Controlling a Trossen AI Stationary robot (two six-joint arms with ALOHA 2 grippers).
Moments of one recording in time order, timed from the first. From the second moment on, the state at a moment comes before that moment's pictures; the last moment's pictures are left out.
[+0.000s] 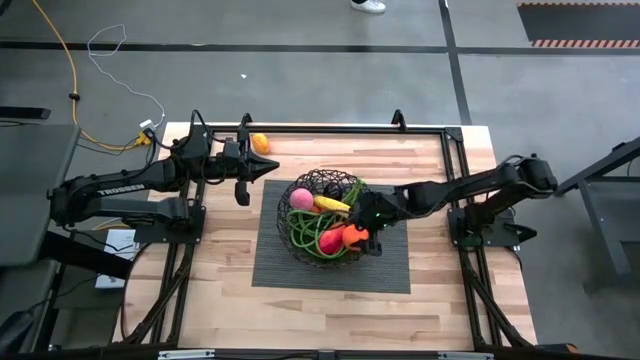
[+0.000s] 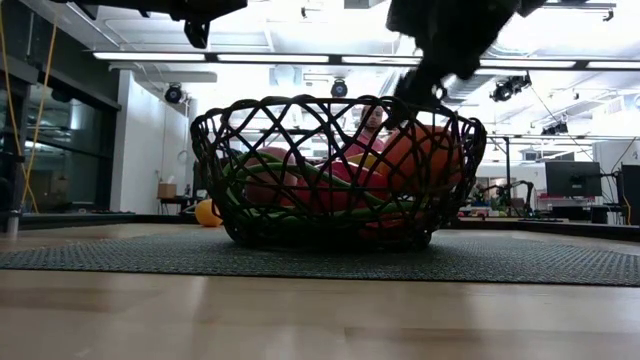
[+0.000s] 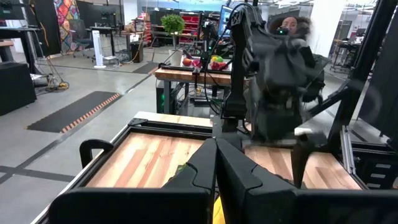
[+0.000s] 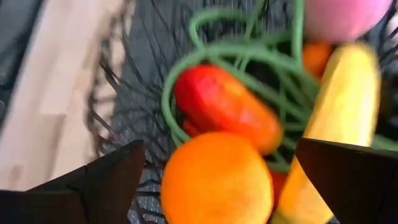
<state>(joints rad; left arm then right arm) 0.41 0.82 0.66 0.12 0.19 -0.04 0.10 1.45 0.99 -0.38 -0.06 0.13</state>
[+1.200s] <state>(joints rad) 0.41 0.81 0.65 0.08 0.23 -0.08 -0.22 0.78 0.35 0.55 -0.17 0.23</state>
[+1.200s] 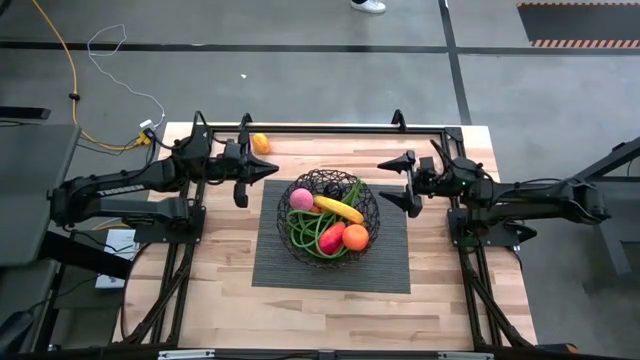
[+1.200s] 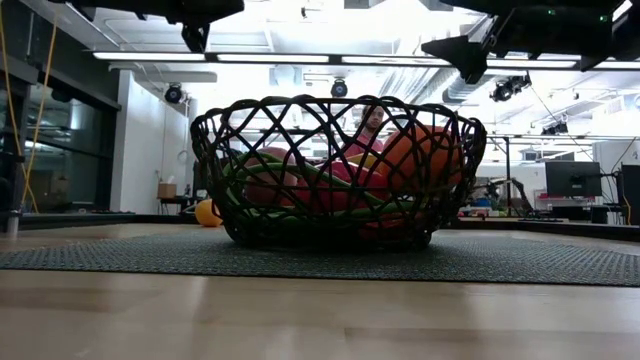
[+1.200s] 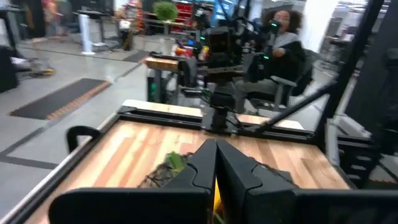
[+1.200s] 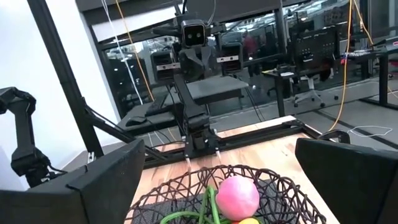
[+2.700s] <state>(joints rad) 0.44 0.74 0.55 0.08 -0.04 -0.05 -0.22 0.78 0.35 0.49 -0.14 0.16</state>
